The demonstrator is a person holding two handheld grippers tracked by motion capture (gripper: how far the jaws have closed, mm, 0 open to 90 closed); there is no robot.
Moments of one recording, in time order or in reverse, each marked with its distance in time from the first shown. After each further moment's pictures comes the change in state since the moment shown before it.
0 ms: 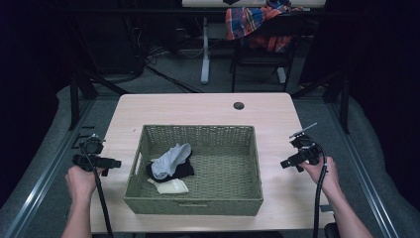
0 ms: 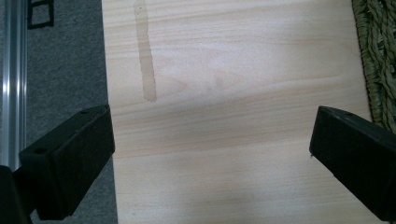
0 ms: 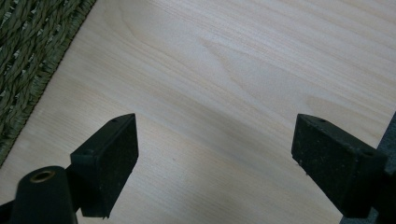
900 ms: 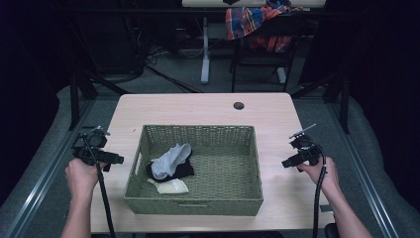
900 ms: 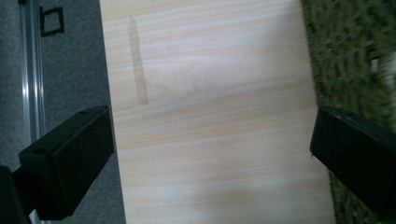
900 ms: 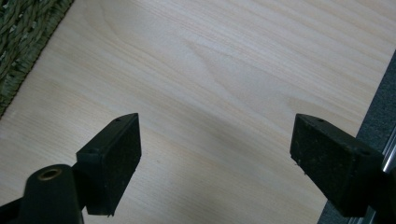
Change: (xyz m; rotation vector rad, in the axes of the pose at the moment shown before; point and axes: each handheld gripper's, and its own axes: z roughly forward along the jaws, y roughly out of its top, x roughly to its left) left arm -0.030 0.020 -0.042 0.022 0.029 0.068; right arm 0.003 -0.001 0.001 -0.017 -0.078 -0.026
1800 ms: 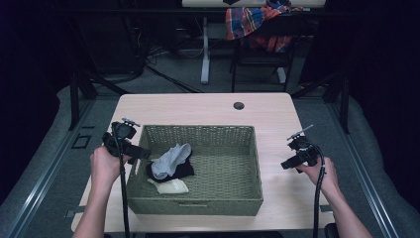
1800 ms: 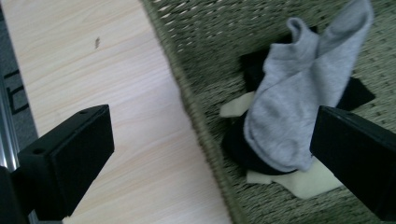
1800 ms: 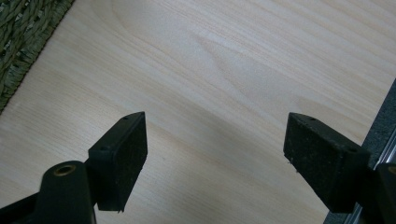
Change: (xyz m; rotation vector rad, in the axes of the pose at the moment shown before) left arm -0.082 0.031 -0.036 -0.113 -0.117 0.239; right arm 0.005 0.000 0.002 0.014 0.004 -0.029
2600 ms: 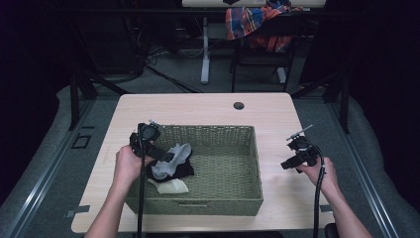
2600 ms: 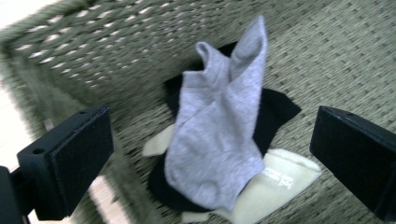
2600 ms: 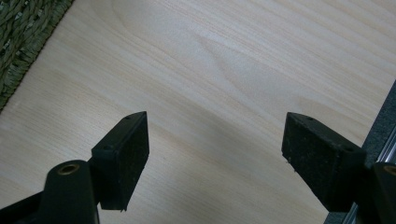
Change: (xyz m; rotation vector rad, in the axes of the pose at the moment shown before) left arm -0.042 0.021 0.028 -0.012 -0.153 0.098; right arm 0.001 0.000 0.000 0.006 -0.003 -0.010
